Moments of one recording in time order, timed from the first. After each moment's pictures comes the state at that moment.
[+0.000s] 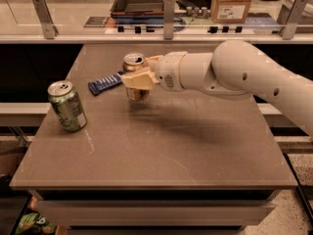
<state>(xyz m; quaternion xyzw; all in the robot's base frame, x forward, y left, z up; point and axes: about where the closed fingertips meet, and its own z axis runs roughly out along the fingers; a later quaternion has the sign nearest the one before) 0.609 0.047 0.909 -0.42 0.69 0.29 0.52</state>
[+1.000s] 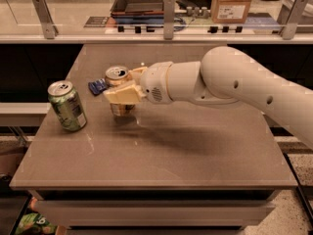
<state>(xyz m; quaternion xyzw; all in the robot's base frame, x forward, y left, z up) 0.556 0.088 0.903 -0.45 0.67 0.33 0.49</state>
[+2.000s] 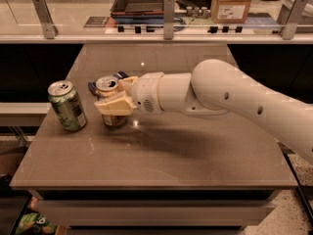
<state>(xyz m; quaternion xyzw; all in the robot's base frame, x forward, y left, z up) 0.537 0.111 0.887 -0.47 0.65 0.34 0.49</state>
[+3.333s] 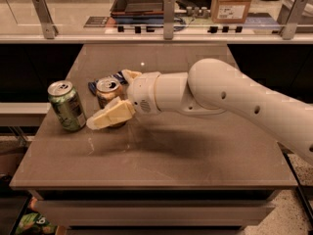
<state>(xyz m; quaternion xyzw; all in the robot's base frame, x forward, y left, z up) 0.533 0.119 0.889 -0.48 0.65 0.34 0.49</state>
